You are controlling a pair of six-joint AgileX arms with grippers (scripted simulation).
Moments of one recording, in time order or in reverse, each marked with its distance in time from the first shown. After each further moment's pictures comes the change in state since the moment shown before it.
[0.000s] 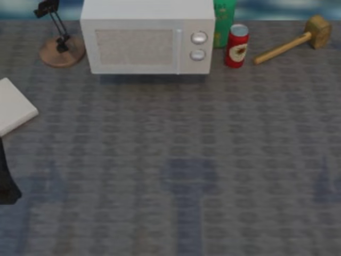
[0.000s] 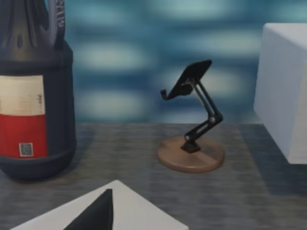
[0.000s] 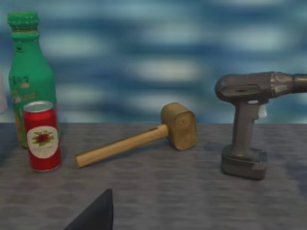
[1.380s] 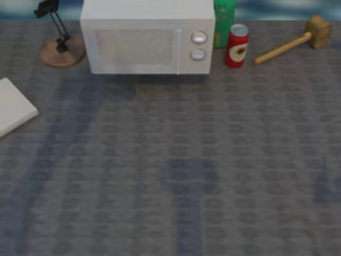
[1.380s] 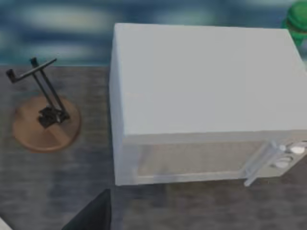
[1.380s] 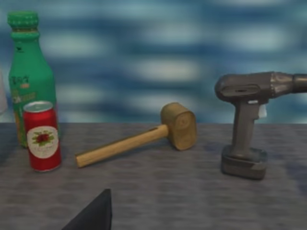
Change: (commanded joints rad) left arm -0.413 1.355 1.660 -0.891 -0.133 -0.268; right arm 0.000 0.000 0.000 0.000 0.000 0.000
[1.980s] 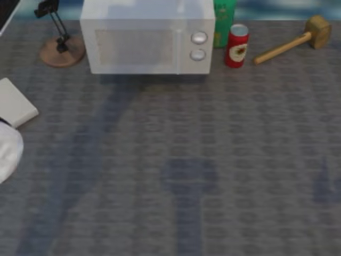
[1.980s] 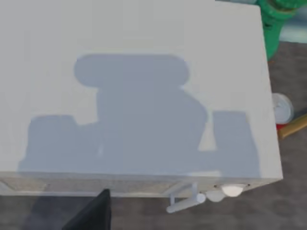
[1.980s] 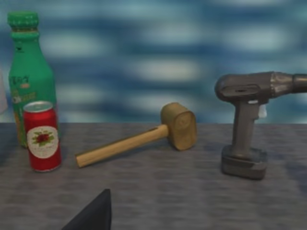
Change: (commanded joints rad) left arm -0.196 0.832 0.974 -0.401 -0.121 -0.265; right arm 0.000 0.000 0.000 0.000 0.000 0.000
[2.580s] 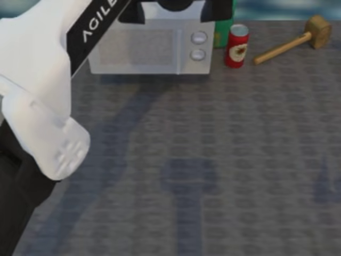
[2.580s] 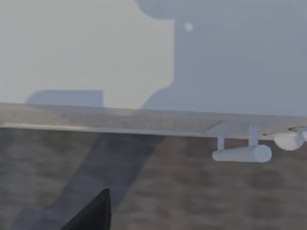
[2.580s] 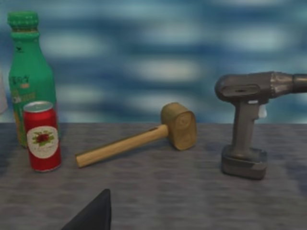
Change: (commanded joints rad) left arm -0.047 0.297 0.196 -0.190 -0.058 -0.059; right arm 0.000 0.000 0.000 0.000 0.000 0.000
